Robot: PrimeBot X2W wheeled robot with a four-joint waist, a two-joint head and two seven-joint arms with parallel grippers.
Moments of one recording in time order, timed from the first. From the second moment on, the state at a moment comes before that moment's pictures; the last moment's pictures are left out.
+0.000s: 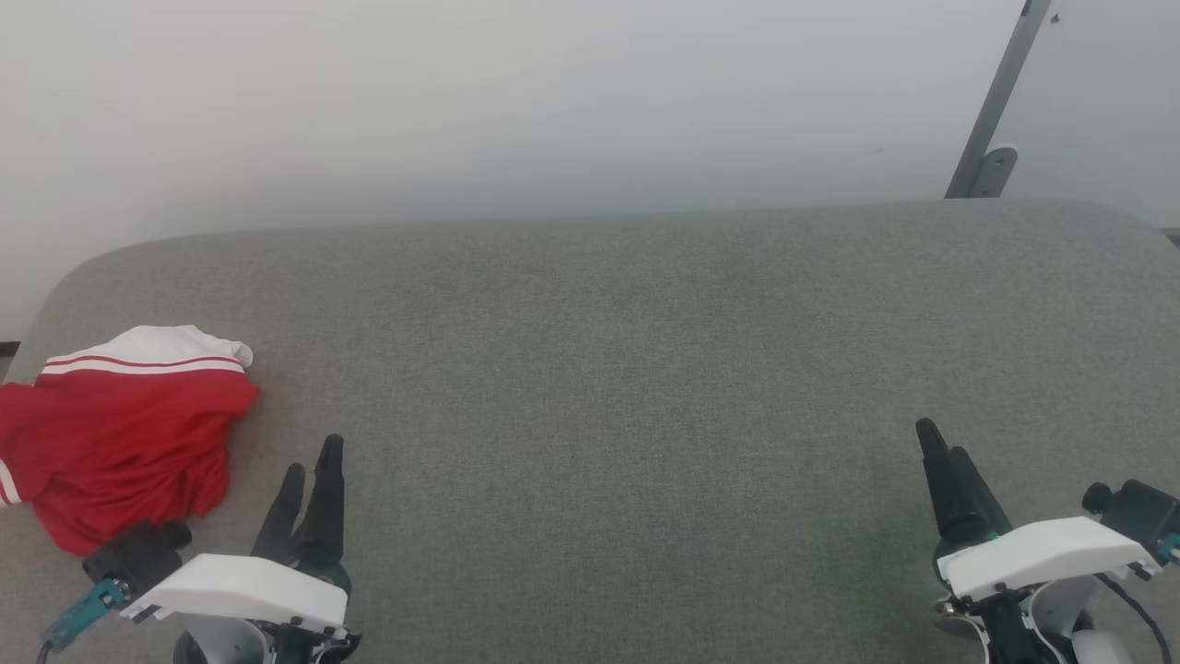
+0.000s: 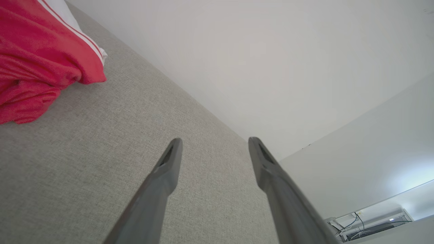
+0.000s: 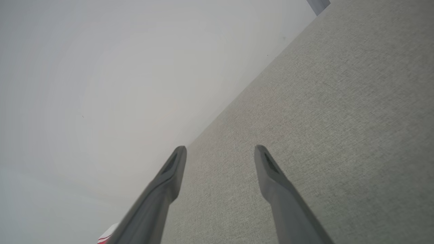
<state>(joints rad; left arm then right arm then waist) -0.04 0.15 -0.01 0.18 -0.98 -0.04 -0.07 -0.09 -0.06 -0.08 0.26 0.94 0.13 0.02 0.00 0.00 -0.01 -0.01</state>
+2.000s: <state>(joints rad) 0.01 0.14 0.05 0.10 -0.31 -0.09 -0.22 -0.09 -0.05 -0.11 0.19 0.32 0.13 -0.06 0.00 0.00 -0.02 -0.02</state>
